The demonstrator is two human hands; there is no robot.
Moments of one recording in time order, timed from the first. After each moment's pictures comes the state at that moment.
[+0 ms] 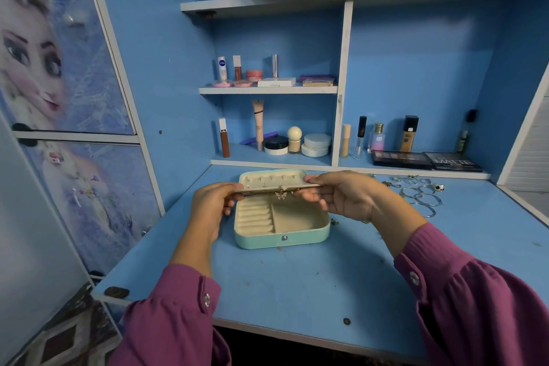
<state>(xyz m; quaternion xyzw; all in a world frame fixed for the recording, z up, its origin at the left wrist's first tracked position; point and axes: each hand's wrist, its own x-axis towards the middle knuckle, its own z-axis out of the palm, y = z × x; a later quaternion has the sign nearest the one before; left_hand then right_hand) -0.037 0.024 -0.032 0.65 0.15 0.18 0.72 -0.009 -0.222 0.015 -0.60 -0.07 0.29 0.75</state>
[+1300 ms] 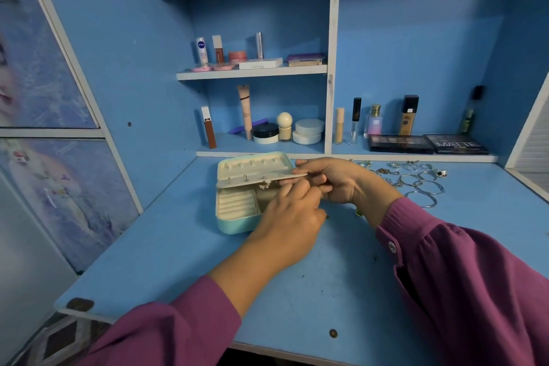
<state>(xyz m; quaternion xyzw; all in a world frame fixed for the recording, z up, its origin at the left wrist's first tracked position) -0.046 -0.103 -0.050 0.87 -0.30 0.39 -0.06 0.050 -0.221 -0.011 -0.55 -0.13 0.37 0.74</state>
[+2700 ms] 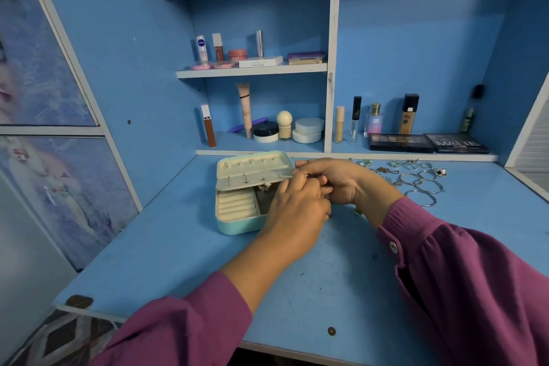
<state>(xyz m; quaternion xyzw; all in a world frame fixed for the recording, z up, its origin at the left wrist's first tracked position) -0.039 -0.118 -0.050 0.91 -0.22 0.35 0.02 0.054 -0.223 -0.017 -0.56 -0.13 0.37 0.73</state>
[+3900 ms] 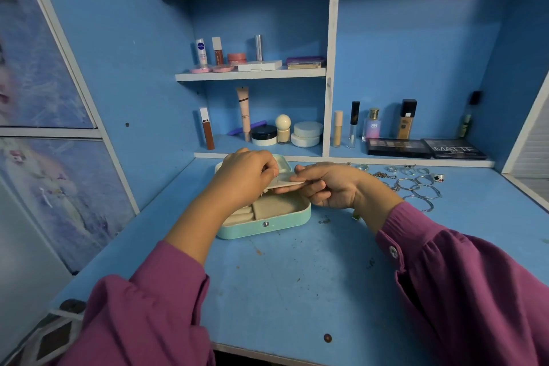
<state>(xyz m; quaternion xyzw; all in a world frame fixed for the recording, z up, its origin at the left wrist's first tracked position) -0.036 -0.057 0.030 0.97 -0.07 0.17 0.18 0.044 -0.228 -0.005 -0.55 -0.12 0.42 0.71</state>
